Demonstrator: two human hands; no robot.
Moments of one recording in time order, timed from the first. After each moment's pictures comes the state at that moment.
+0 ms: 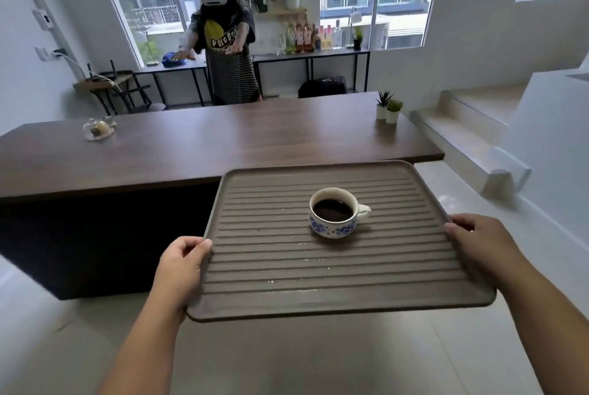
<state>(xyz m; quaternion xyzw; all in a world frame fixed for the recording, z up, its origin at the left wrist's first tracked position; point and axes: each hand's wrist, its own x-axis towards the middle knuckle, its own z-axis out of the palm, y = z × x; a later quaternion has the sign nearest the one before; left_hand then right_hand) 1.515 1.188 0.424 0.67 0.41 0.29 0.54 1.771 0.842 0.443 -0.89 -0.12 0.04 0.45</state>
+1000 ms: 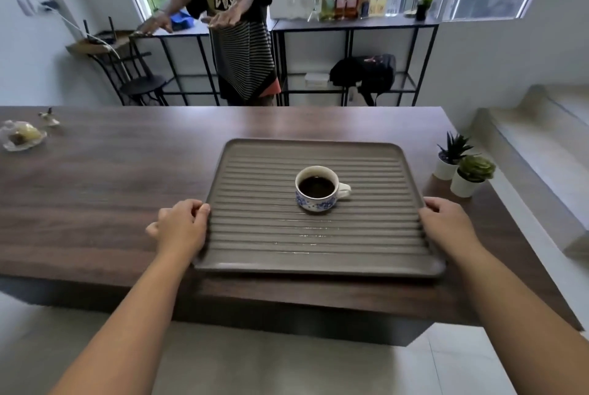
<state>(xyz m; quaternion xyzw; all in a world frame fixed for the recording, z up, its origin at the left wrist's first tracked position) 1.946 1.437 0.378 0.81 0.54 0.22 0.13 2.230 1.126 0.404 -0.88 -0.16 0.13 0.42</state>
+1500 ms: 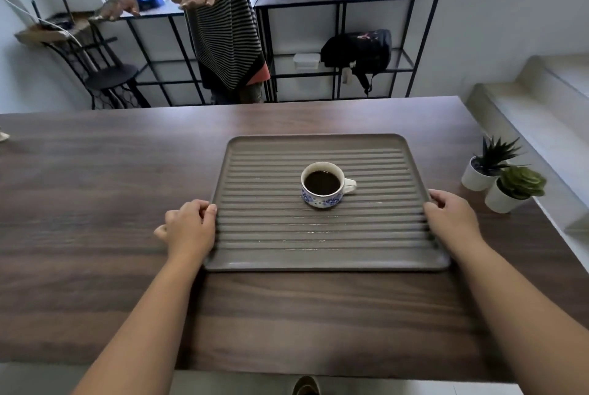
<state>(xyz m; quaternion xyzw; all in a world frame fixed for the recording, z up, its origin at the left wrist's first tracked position) 2.019 1.519 0.354 0.81 0.54 0.18 0.14 2.286 1.202 0.372 -0.91 -0.14 0.09 0.39</state>
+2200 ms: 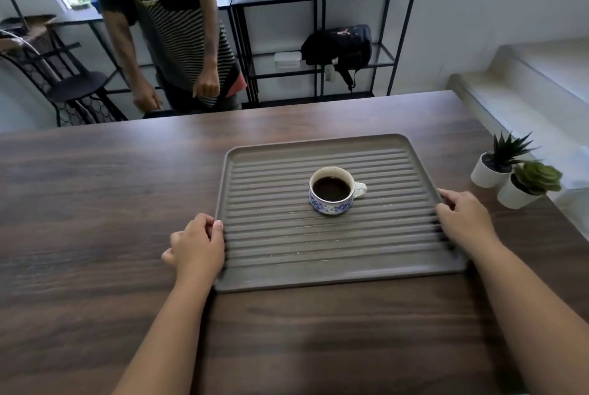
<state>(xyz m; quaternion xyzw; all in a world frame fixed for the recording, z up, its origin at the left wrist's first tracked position) 2.032 1.535 0.350 0.81 0.53 0.17 0.21 2.298 1.216 0.358 -0.95 -0.13 0.05 0.29</state>
